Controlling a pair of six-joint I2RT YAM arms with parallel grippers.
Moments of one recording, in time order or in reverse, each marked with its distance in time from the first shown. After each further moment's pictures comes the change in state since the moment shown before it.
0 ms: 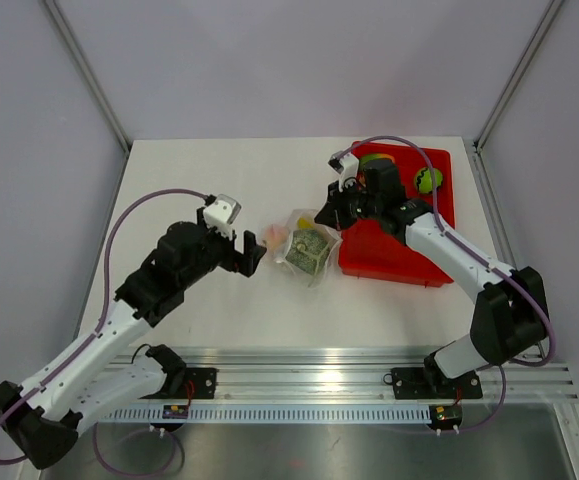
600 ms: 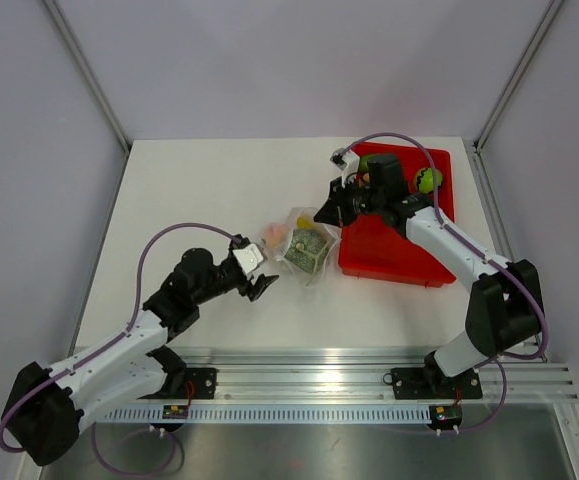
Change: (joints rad) left arm 0.001 -0.050 -0.424 0.520 0.307 0.412; right arm -0.051 0.056 0.035 0.001 -0.154 0.002
